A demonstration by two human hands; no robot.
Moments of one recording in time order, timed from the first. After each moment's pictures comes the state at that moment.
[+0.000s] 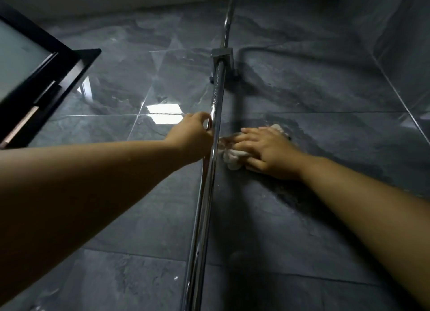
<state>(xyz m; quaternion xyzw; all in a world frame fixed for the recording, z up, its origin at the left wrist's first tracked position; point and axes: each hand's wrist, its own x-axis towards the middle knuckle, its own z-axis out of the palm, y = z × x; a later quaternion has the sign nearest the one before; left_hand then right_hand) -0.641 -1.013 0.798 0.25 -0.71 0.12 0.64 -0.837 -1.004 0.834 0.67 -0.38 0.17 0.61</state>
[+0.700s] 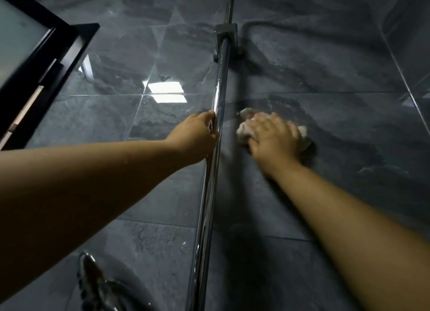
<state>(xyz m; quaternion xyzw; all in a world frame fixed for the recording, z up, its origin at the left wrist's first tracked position) -0.634 -1.006 0.762 0.30 -0.76 0.13 0.56 -0.821 -1.024 0.782 0.53 -0.47 0.41 0.57</state>
